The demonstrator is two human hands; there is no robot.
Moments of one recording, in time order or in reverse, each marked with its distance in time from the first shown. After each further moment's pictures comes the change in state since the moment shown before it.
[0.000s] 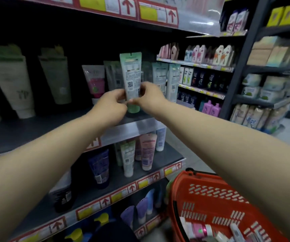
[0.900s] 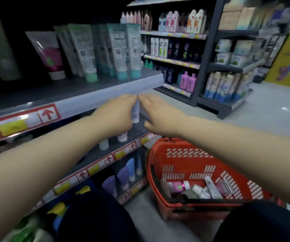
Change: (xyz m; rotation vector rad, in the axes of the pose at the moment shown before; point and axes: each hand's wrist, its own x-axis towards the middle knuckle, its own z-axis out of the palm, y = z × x) left_hand -0.063 0.022 0.102 0.798 -0.397 0.198; right_hand -0.145 0.087 -0.065 -0.821 -0.262 -0.190
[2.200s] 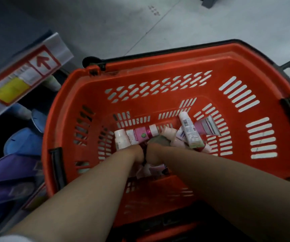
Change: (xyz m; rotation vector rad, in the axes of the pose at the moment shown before) left_hand 0.086 0.111 0.506 -0.152 -1.235 -0.200; right_hand -0.117 0.186 0.405 0.612 -1.099 0.754
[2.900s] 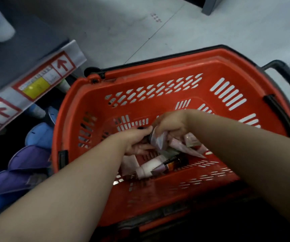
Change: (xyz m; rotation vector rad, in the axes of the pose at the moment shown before) left_hand -0.052 0.000 -0.035 -1.276 -0.177 0.083; right_hand -0.054 0.010 -0.079 0.558 -0.134 -0.044
